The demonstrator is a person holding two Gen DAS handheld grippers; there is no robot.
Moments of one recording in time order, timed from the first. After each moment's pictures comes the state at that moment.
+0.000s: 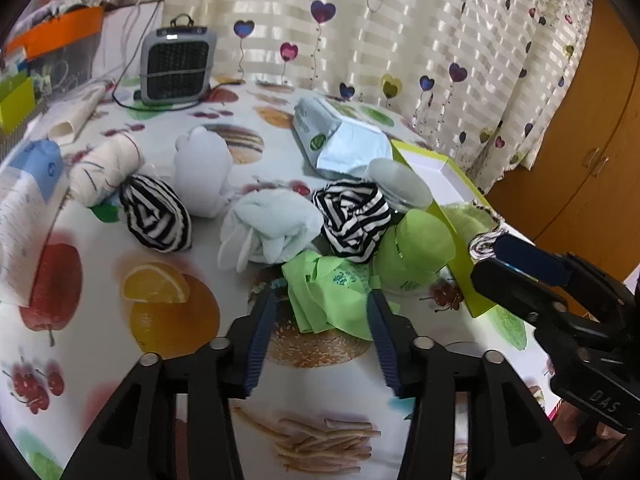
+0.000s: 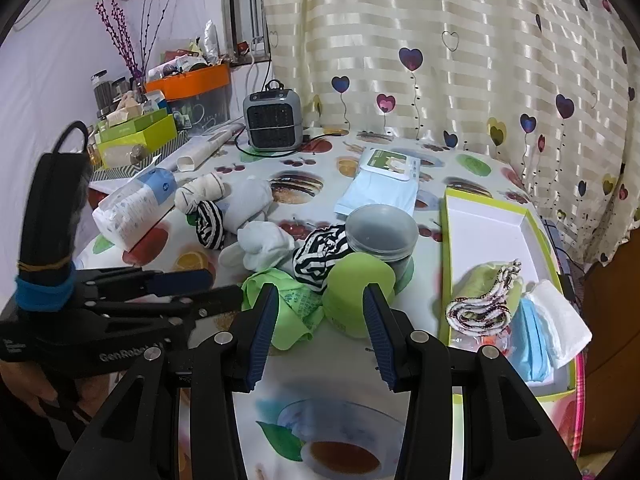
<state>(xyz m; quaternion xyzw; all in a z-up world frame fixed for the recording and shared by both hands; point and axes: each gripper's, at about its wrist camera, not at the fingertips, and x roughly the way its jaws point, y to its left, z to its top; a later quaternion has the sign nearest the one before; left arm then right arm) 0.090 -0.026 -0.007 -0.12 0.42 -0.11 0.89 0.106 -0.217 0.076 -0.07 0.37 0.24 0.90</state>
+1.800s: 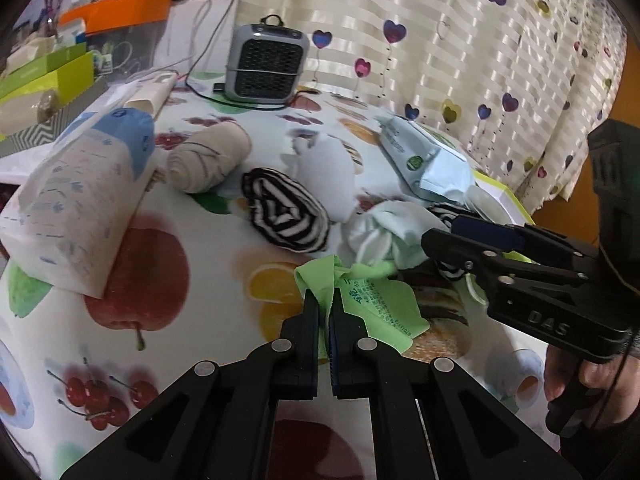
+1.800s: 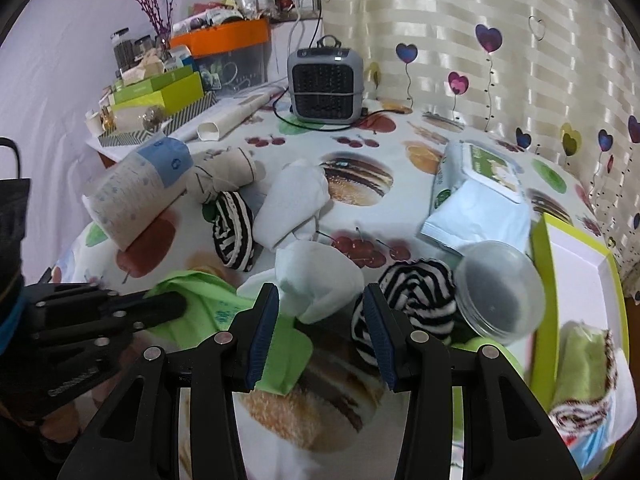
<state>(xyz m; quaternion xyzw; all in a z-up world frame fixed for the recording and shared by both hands) 0.080 0.054 -0.023 -0.14 0.40 -0.04 0.91 0.171 -0.124 0.033 -0.12 0.41 0.30 0.85</state>
